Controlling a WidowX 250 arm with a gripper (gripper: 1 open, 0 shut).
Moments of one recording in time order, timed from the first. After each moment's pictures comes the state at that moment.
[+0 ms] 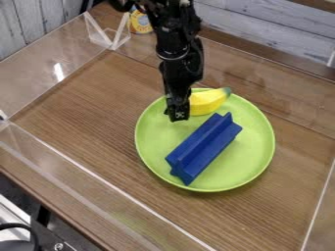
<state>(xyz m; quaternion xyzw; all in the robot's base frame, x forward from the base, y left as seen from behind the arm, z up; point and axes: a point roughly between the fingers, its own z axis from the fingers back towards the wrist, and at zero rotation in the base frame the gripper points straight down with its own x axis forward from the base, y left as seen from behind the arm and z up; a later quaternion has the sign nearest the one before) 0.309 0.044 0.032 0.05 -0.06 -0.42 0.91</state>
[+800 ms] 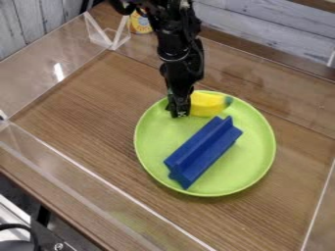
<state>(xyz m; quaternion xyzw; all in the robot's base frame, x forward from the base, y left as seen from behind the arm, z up) 0.316 0.046 0.026 0.05 -0.07 -0.41 0.91</state>
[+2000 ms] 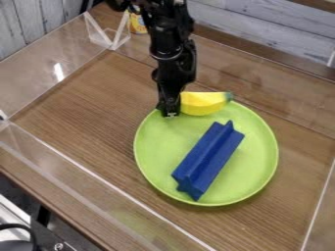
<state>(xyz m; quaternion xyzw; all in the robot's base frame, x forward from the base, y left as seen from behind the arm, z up) 0.300 0.059 0.029 0.03 -0.03 -0.41 0.91</state>
